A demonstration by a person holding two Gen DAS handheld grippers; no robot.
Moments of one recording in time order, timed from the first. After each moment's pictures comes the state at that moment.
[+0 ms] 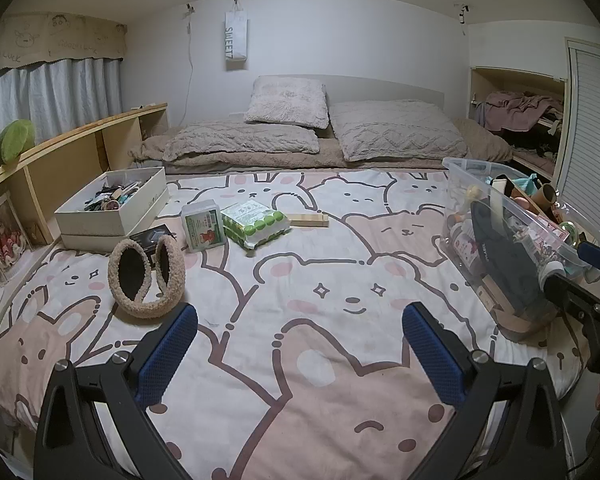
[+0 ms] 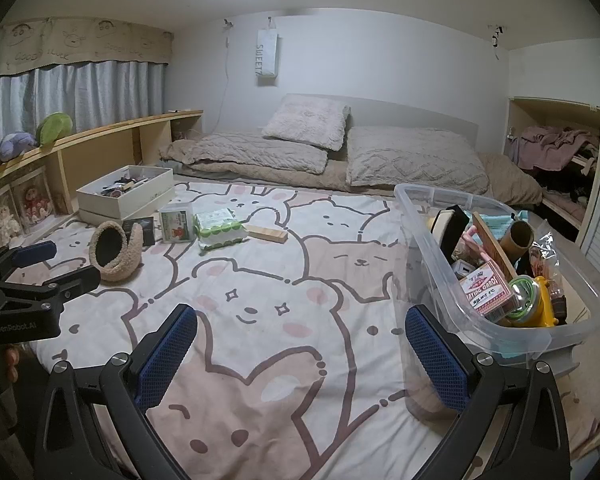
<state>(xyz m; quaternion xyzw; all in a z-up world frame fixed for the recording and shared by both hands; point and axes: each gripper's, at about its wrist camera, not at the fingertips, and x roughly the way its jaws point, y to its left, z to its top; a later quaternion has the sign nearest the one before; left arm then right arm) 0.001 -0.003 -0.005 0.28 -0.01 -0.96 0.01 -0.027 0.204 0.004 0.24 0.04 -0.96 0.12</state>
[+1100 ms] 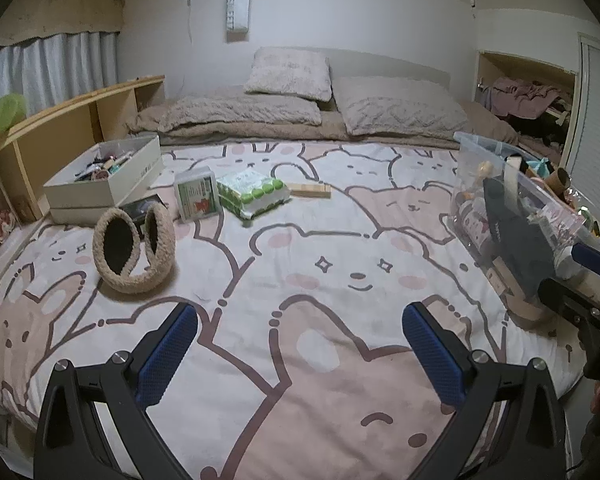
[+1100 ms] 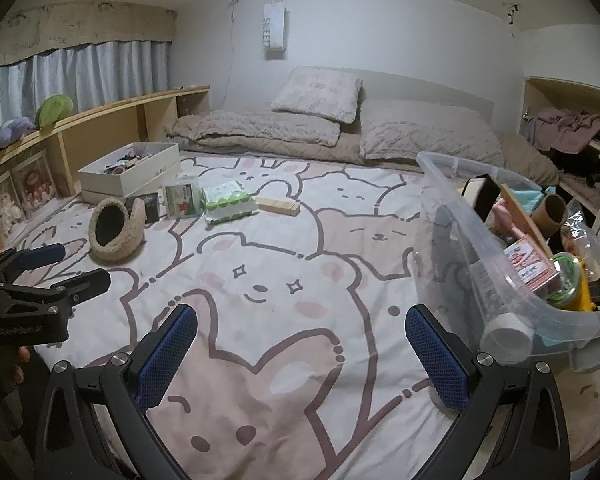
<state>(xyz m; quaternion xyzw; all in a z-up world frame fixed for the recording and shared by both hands) -0.023 -0.013 -0.043 0.33 0.01 -0.94 0.00 -0.054 0.187 -0.029 0.29 0.05 -0.95 0.14</state>
